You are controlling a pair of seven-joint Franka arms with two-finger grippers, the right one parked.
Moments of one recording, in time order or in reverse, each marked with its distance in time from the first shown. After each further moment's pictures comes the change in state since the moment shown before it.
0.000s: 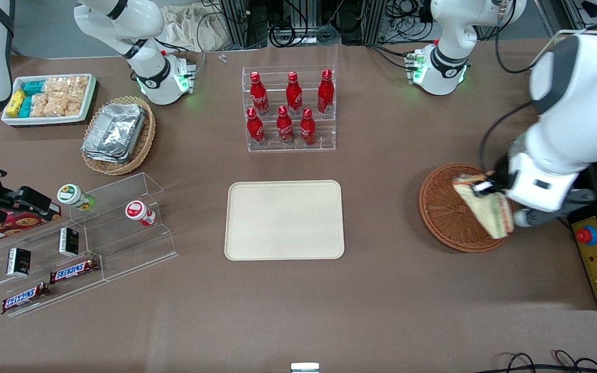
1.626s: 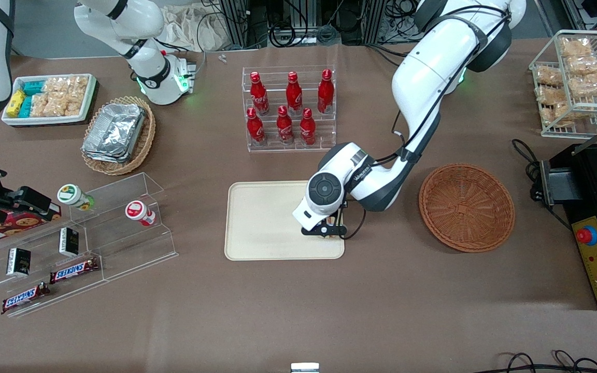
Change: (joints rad) arm -0.322 0.602 -0.143 0.095 0.130 0.340 -0.165
